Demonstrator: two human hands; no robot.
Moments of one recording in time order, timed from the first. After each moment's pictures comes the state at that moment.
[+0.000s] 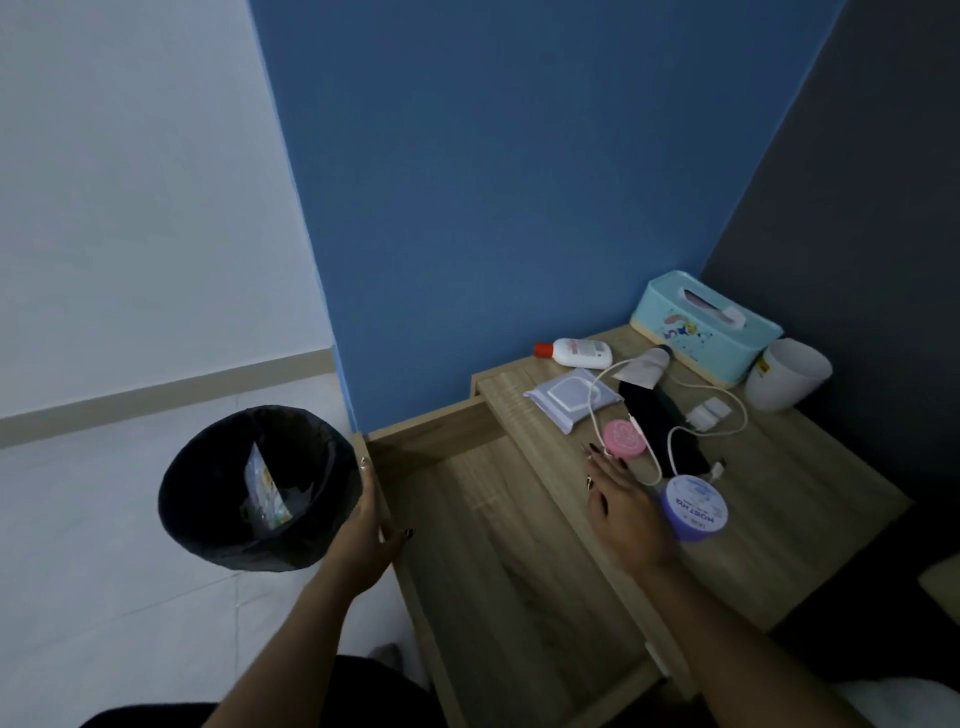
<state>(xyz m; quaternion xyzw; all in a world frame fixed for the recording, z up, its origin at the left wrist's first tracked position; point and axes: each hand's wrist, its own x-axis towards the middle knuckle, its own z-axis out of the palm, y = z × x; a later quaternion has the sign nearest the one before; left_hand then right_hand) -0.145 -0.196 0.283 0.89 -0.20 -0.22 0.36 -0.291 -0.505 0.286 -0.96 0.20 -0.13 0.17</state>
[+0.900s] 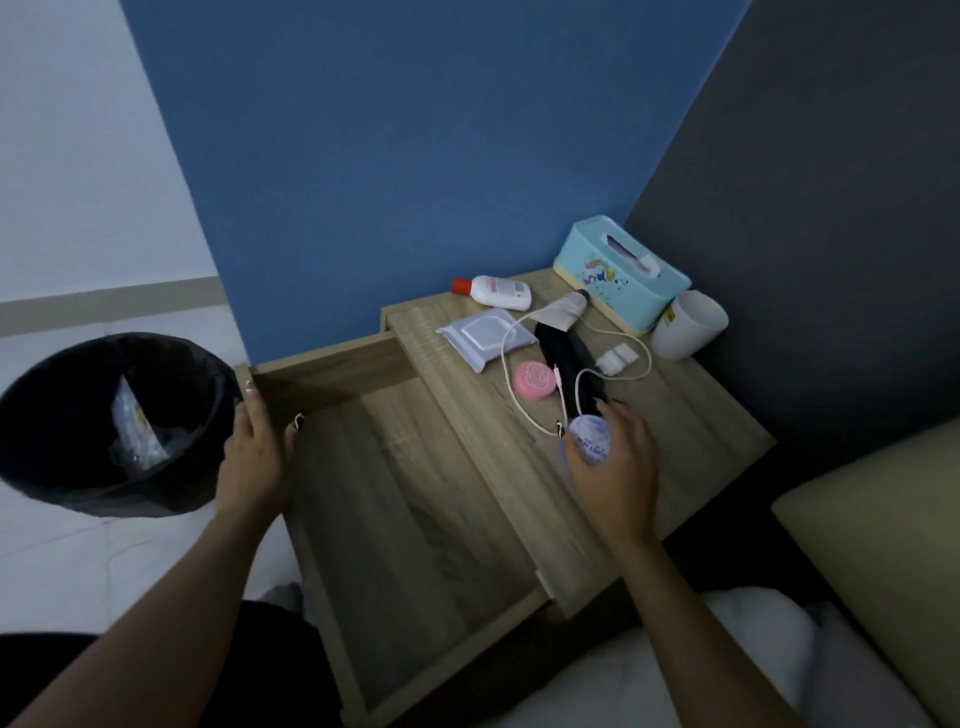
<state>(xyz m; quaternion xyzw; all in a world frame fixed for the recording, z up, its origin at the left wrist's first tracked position) -0.136 -0.231 0.250 0.94 -0.12 -0.06 0.33 -0.363 -0.533 0.330 -0.88 0.33 -0.29 0.16</state>
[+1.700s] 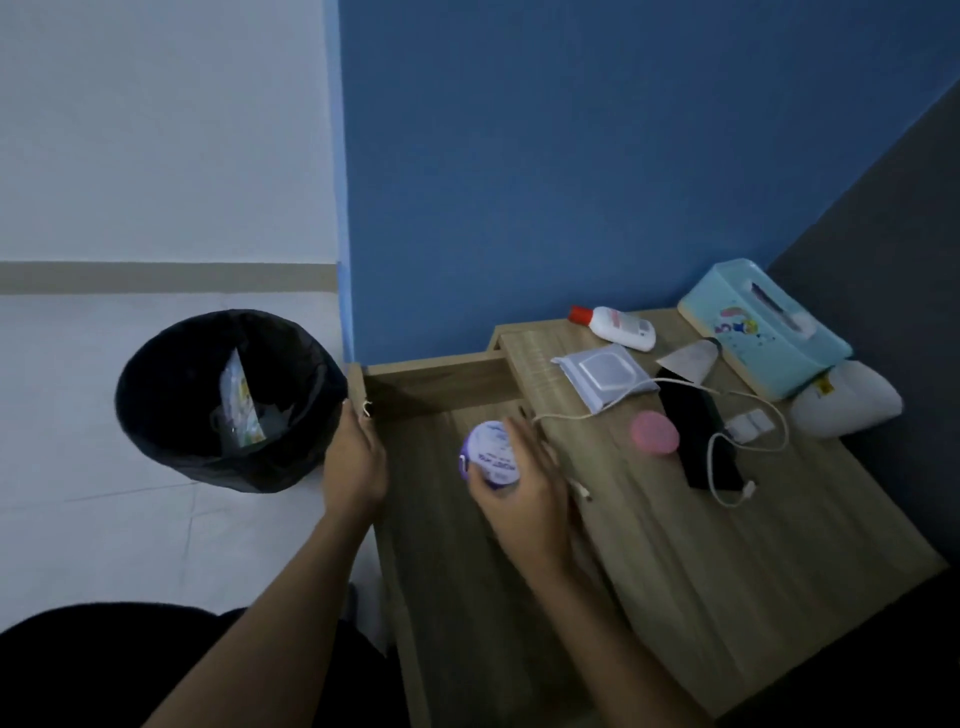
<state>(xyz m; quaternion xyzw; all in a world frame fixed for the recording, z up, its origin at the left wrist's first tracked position) -0.130 -0.242 0.252 0.87 0.05 -0.05 0.49 -0.241 -0.390 0.295 -0.91 0.16 -0.25 0.28</state>
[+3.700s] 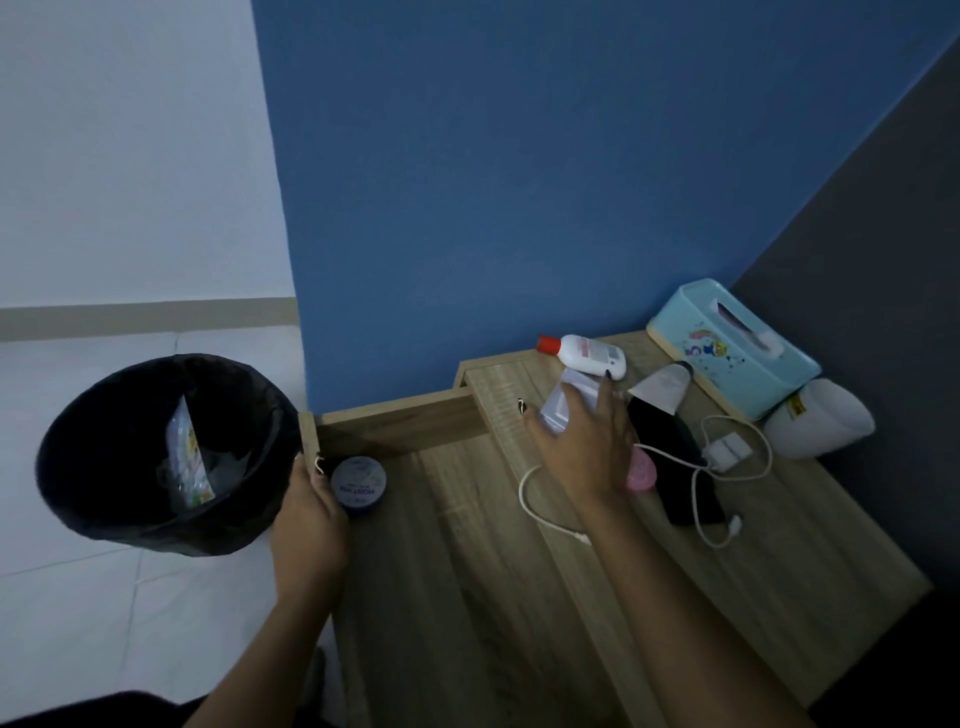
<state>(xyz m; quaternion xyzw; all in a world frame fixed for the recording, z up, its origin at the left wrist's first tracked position) -0.135 -0.247 0.255 0.87 0.05 -0.01 0.48 -0.168 -0.519 0.308 -0.93 0.32 -0.17 0.09</state>
